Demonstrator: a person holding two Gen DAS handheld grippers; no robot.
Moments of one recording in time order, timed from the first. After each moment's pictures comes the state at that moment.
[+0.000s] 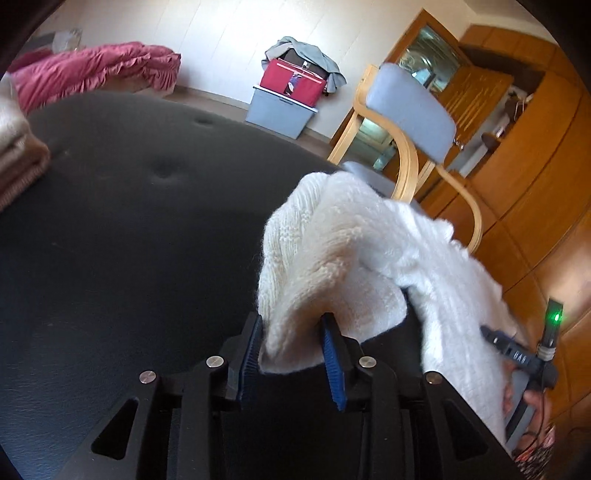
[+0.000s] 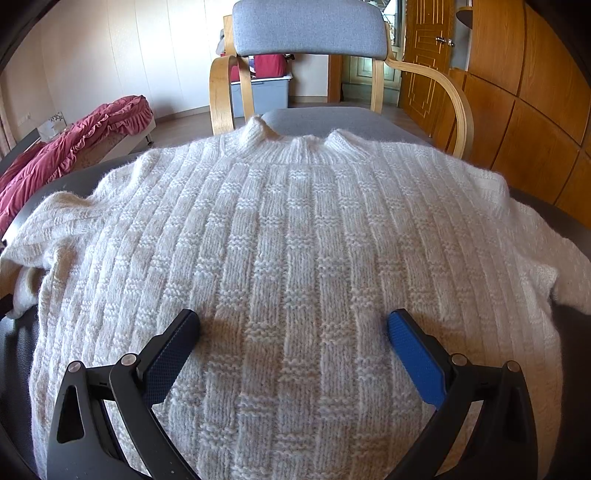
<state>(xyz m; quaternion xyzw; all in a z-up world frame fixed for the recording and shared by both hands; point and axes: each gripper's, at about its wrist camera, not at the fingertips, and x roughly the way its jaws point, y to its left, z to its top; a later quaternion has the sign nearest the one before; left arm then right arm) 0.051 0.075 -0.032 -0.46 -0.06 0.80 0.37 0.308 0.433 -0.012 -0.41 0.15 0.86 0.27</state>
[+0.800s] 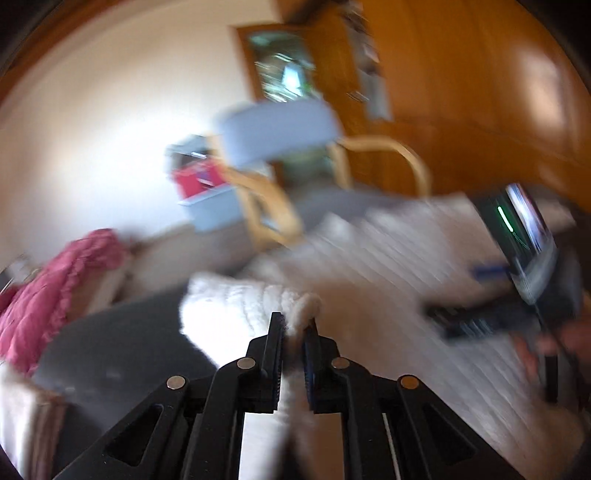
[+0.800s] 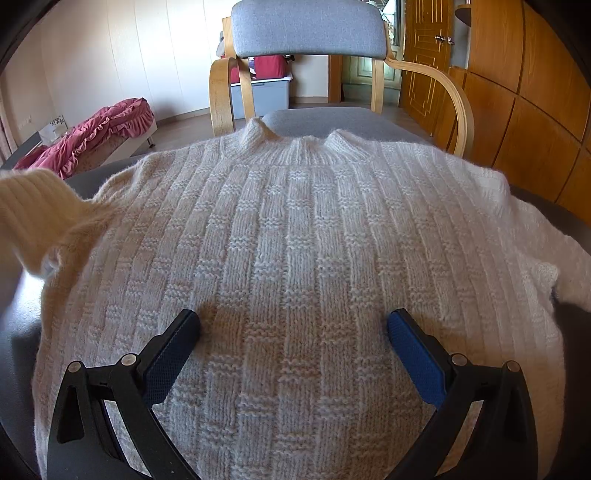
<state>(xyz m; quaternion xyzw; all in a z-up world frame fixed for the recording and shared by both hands) 0.217 0.244 0.027 -0.22 0.26 0.83 0.45 0.309 0.435 -0.012 -0.41 0.16 0.86 0.26</state>
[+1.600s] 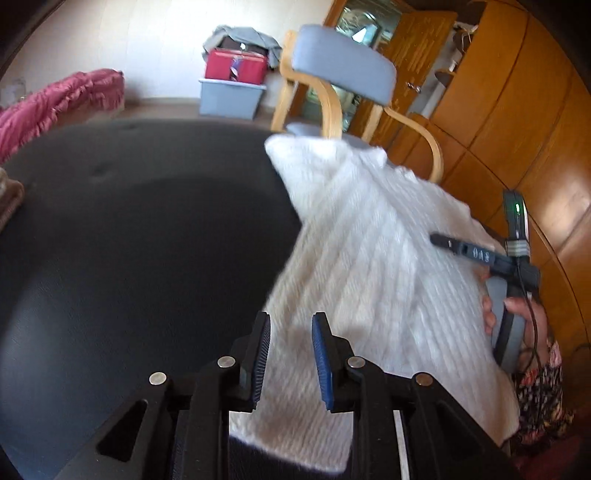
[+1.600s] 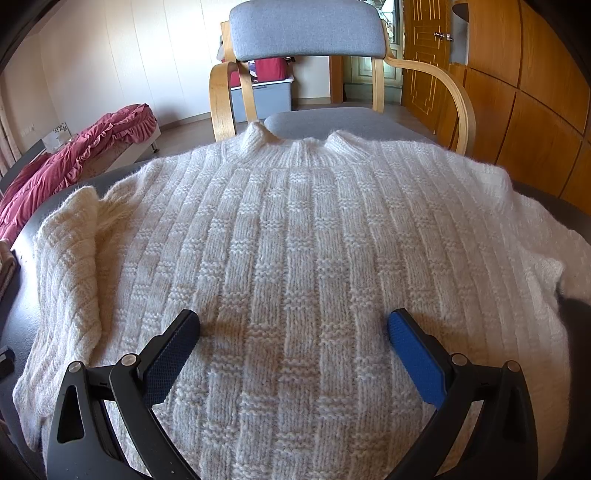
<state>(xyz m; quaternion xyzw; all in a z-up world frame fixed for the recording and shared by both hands) 0.152 0.100 -0.024 -0.45 0.06 0.77 0.44 0.309 0.439 -0.012 -0.40 0.17 0.86 0.26</state>
